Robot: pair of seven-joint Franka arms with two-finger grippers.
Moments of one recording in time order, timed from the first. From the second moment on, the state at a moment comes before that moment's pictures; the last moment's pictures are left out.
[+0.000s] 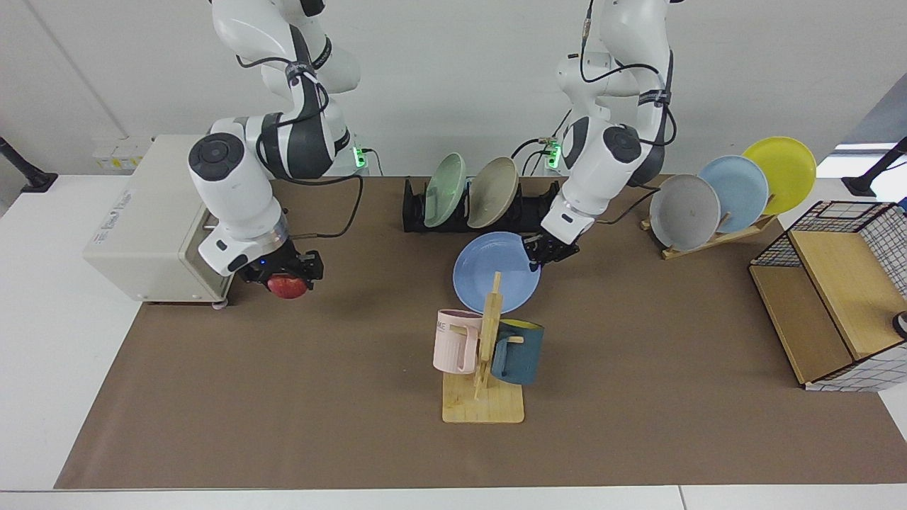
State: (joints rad) left arm -0.21 0.12 -0.27 -2.21 -0.30 2.50 -0.35; right arm 0.06 0.18 0.01 -1.69 -0.02 1.85 0.05
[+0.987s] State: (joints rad) left arm -0.24 0.18 -0.27 -2.25 -0.31 2.64 -0.38; right arm 0.07 0.18 0.01 -1.70 -0.02 1.84 0.05
